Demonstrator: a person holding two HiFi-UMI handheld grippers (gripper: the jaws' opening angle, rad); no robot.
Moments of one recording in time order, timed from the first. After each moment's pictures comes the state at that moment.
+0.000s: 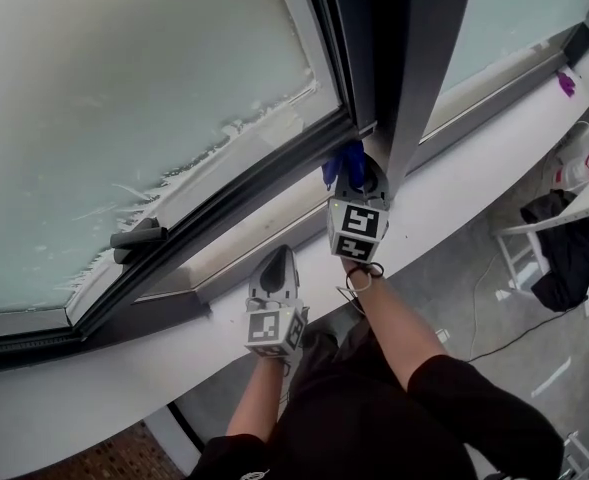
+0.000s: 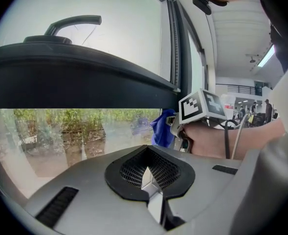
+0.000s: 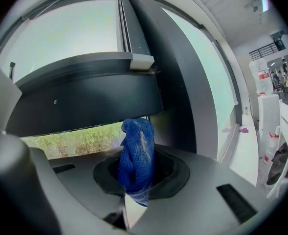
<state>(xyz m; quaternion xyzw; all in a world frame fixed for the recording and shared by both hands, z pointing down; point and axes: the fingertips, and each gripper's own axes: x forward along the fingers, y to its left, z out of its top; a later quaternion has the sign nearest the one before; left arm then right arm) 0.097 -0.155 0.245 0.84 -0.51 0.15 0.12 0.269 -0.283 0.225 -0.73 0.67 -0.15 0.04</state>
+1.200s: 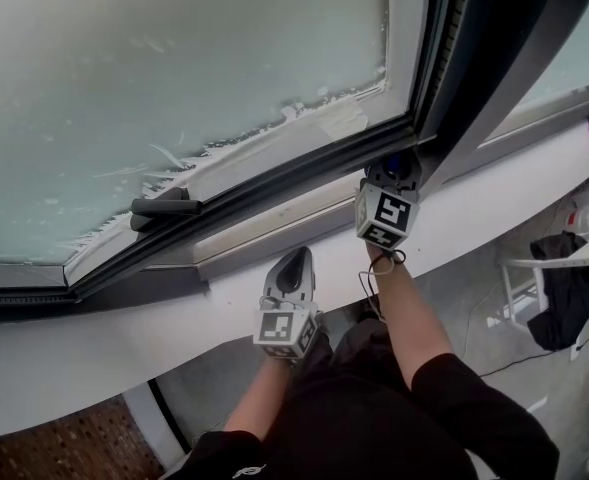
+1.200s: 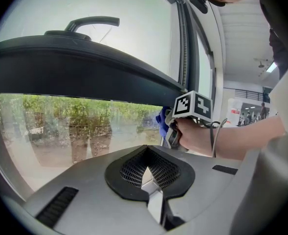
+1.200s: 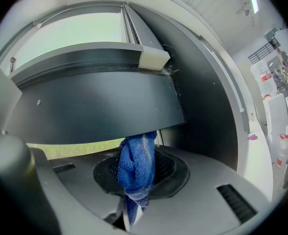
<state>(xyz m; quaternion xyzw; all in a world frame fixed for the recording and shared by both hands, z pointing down) 0.077 -0.145 0.256 0.82 -0.54 0.13 0.15 0.271 -0.323 0.214 -0.73 0.67 -0.05 0.07</state>
